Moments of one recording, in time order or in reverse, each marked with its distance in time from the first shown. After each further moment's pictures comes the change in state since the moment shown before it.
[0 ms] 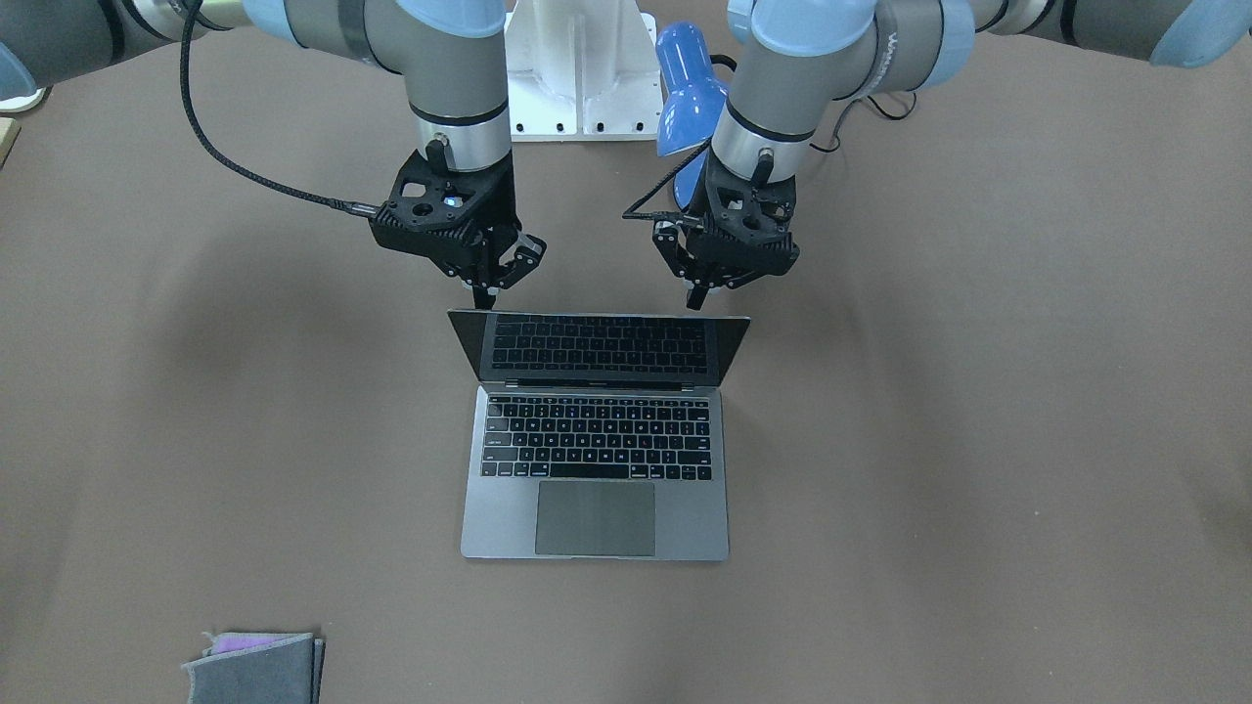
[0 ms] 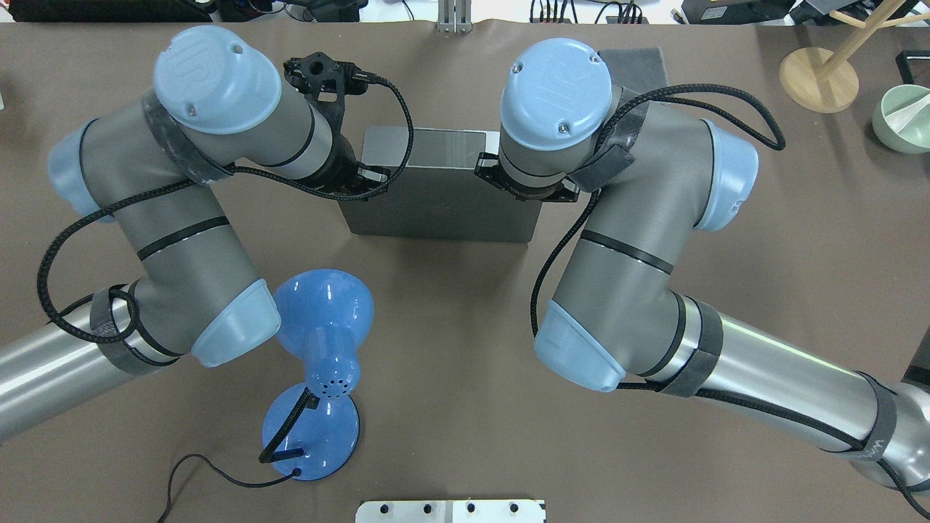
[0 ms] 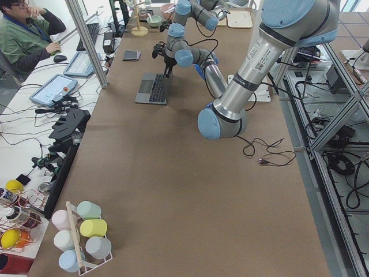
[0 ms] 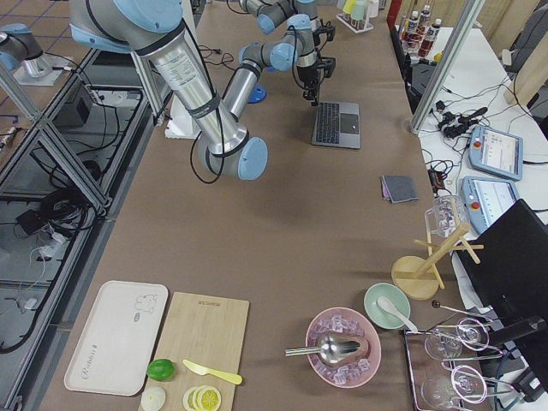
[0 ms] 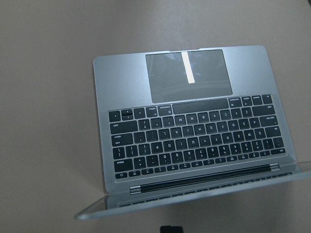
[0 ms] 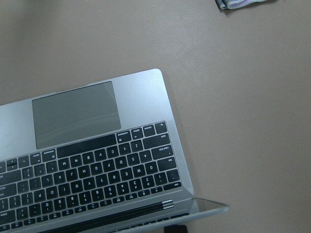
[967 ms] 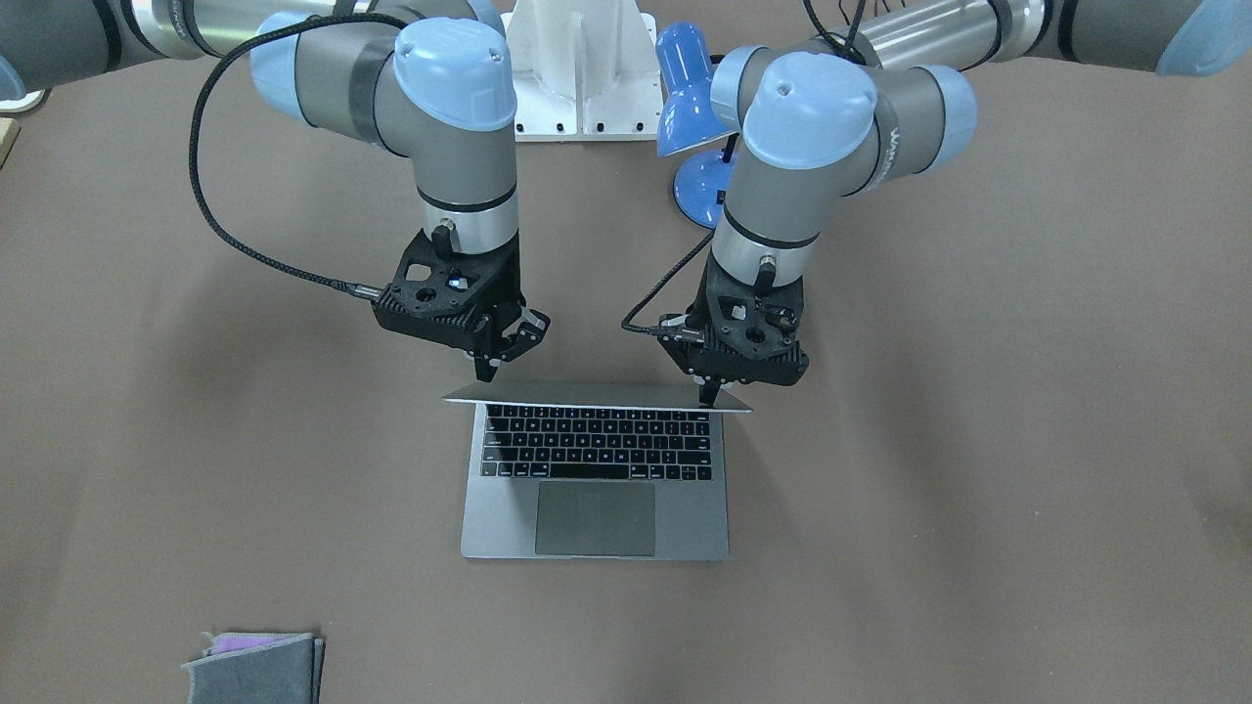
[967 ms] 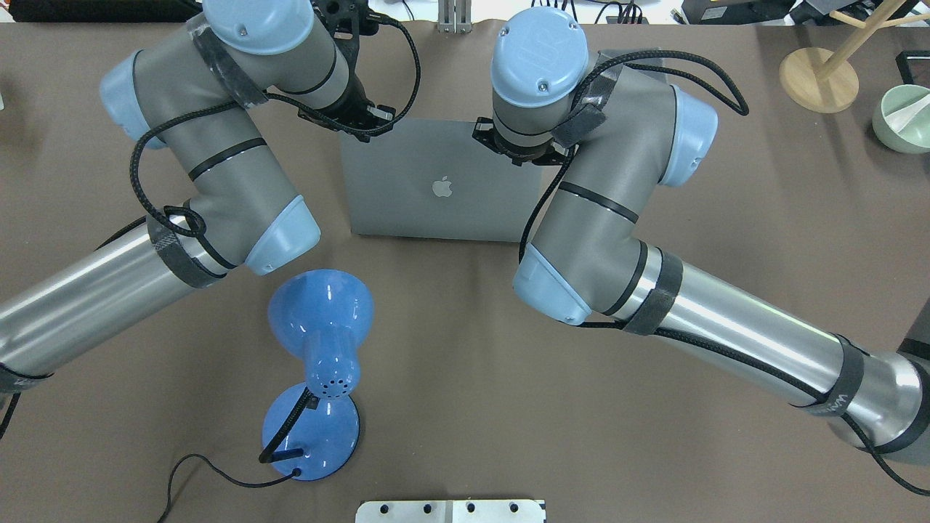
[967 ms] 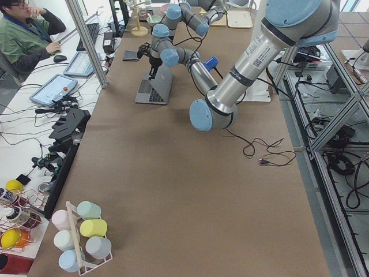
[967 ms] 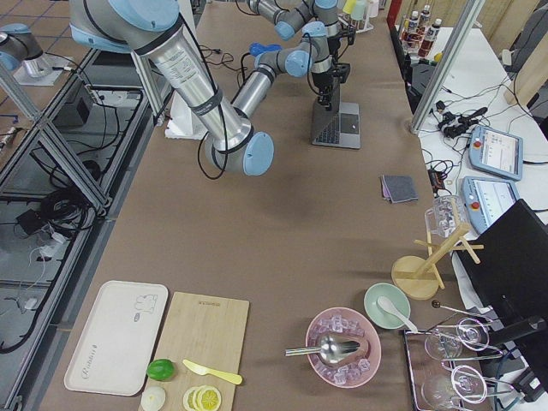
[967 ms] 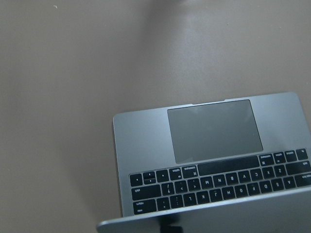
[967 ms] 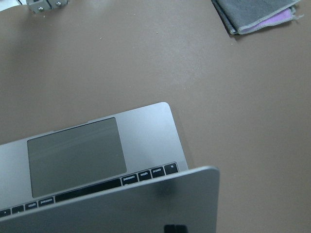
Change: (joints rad) left arm -0.070 -0.113 0.232 -0.071 -0.001 0.060; right arm 0.053 0.049 -0.173 0.113 0.001 -0.017
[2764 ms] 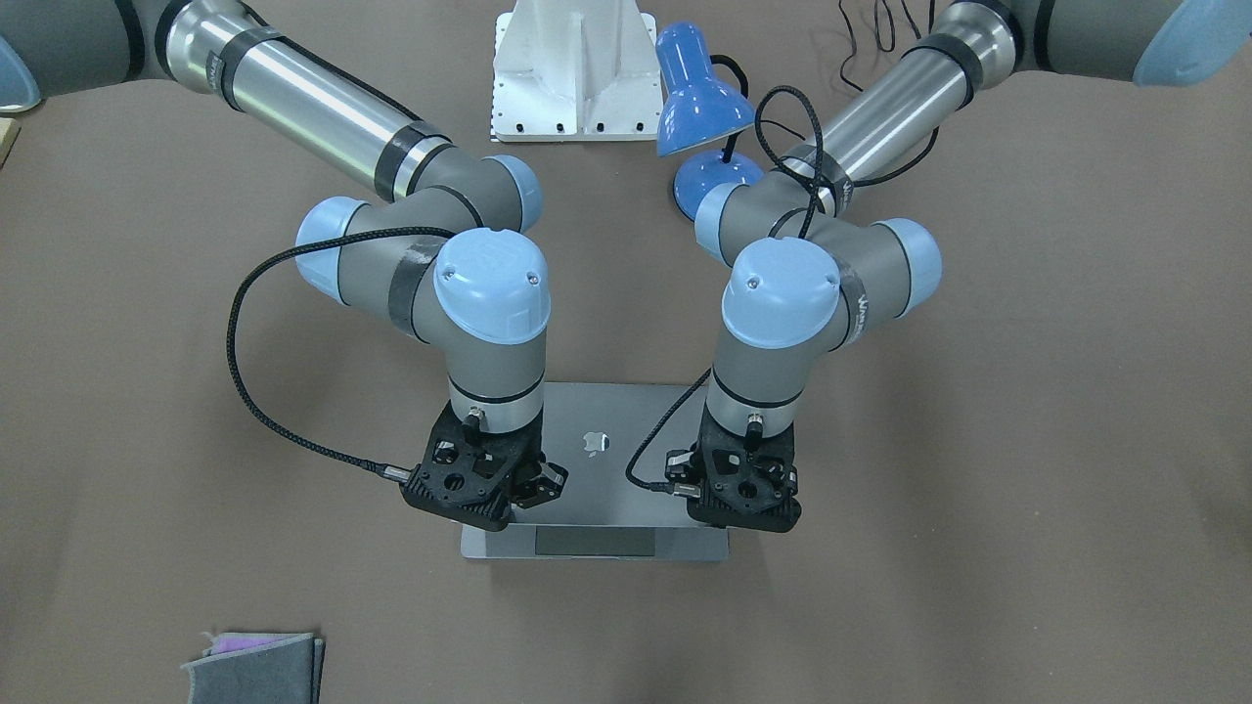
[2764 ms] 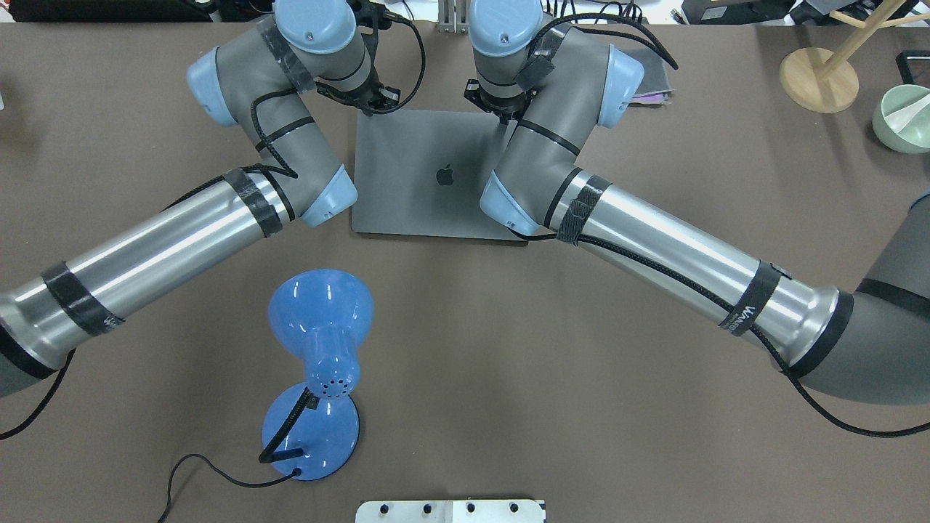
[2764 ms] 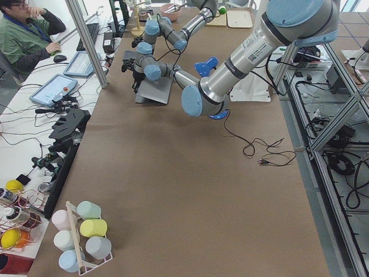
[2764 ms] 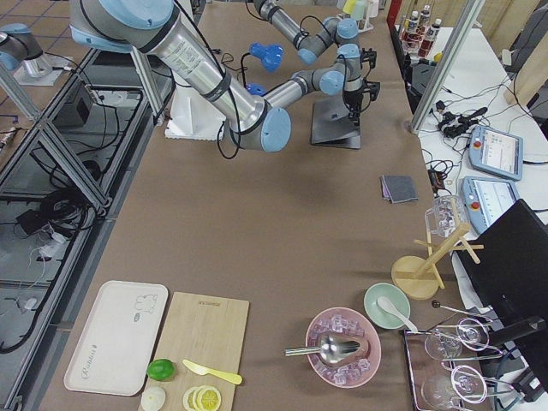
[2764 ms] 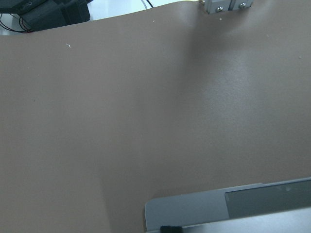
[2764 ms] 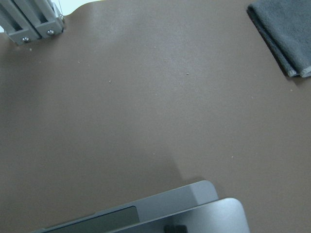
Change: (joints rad) left arm -0.018 -0.170 0.520 -0.294 0.099 0.055; right arm 0.070 0.188 -0.547 0.330 0.029 -0.051
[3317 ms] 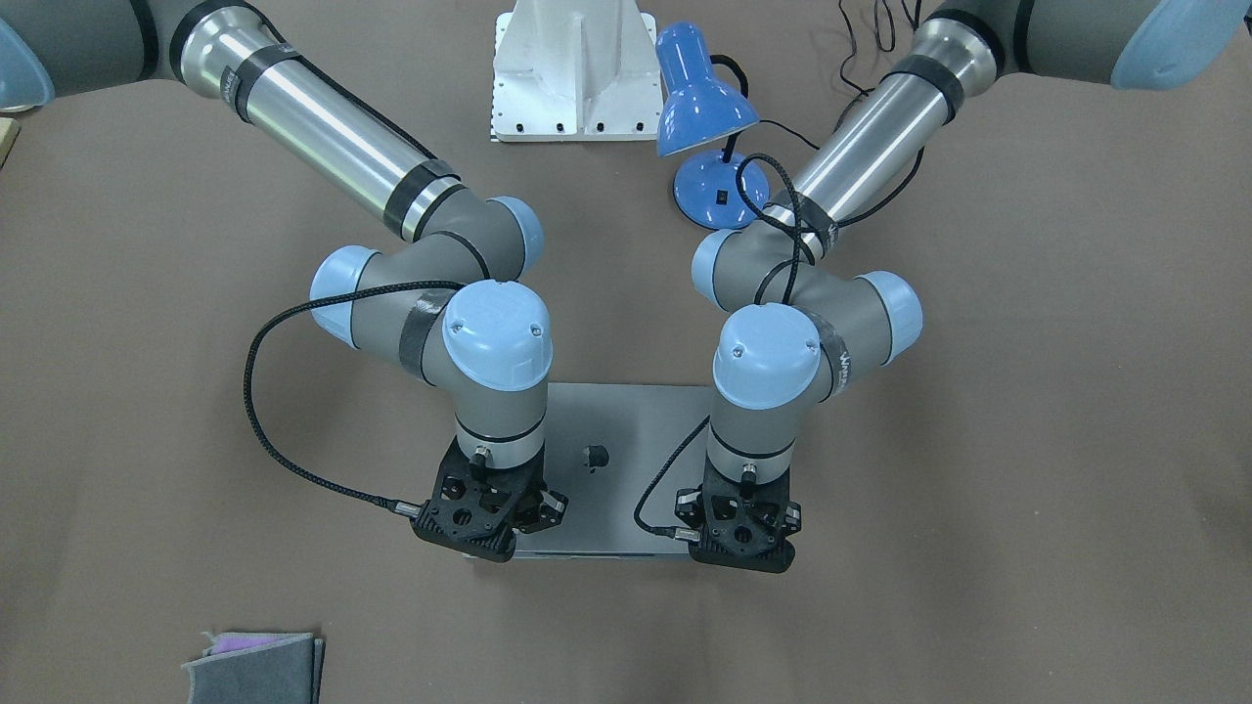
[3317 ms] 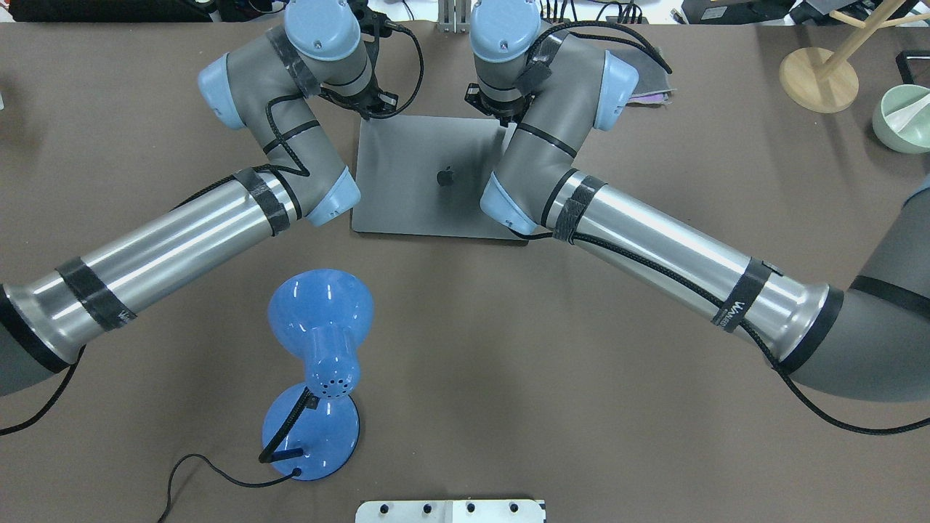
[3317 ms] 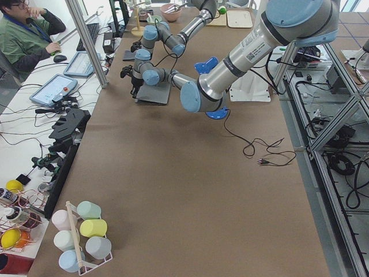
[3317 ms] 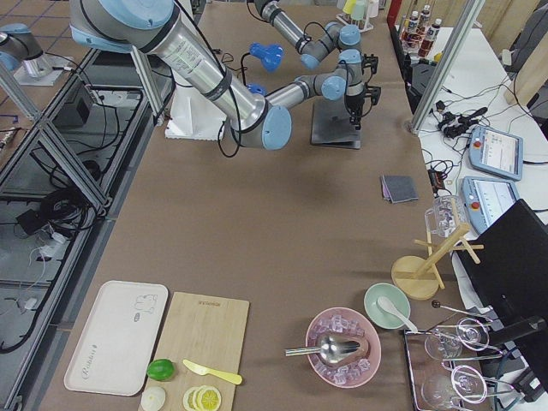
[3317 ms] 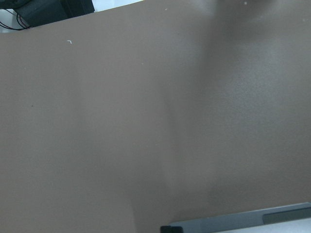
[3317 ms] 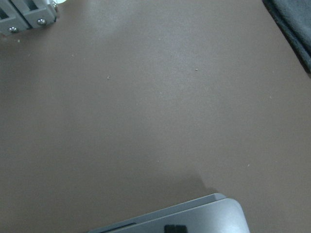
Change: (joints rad) left arm 0.017 -0.029 0.123 -0.051 0.040 0.027; right arm -0.008 0.038 -0.135 0.092 -0.001 -0.002
